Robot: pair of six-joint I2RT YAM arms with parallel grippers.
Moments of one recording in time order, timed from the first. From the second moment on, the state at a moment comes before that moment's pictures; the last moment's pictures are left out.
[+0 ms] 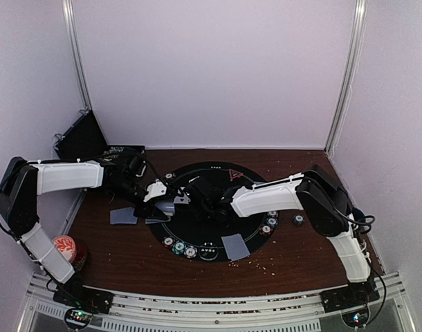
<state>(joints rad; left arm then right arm) -0.47 1.62 1.04 -0.52 0.61 1.05 1.02 2.28 1.65 -0.16 0.53 0.29</state>
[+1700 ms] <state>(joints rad) -0.47 1.62 1.04 -0.52 0.61 1.05 1.00 2.33 1.67 -0.17 0.52 0.29</state>
